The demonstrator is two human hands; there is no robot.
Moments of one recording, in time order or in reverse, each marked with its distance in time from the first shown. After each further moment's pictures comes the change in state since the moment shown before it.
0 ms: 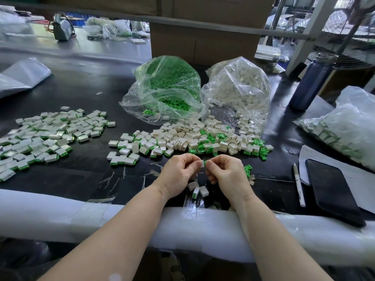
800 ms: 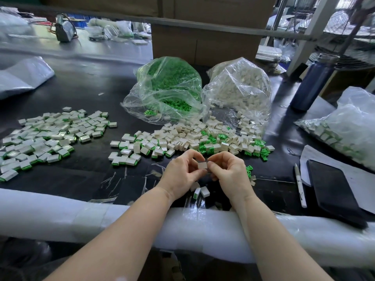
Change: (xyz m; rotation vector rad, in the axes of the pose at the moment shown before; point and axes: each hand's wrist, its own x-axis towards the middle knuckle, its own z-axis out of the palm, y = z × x) left_hand 0.000 -0.001 0.004 0.118 0.031 0.054; right_hand 0.001 0.000 -0.001 0.023 0.028 -0.066
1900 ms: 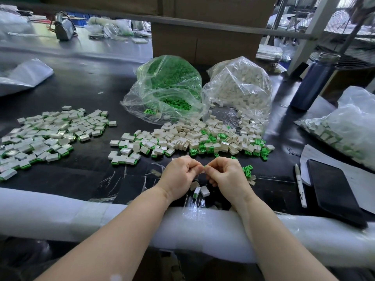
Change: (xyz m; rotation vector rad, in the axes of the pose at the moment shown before) left_hand -0.001 0.000 -0.002 0.164 -0.003 0.030; right_hand -0.002 0.000 -0.001 -0.201 -0.095 0.045
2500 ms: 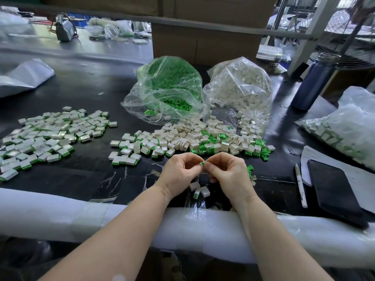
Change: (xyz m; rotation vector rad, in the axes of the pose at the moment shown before) left_hand -0.001 0.006 -0.003 -0.306 0.020 -0.076; right_hand -0.001 0.001 0.000 0.242 0.054 -0.081
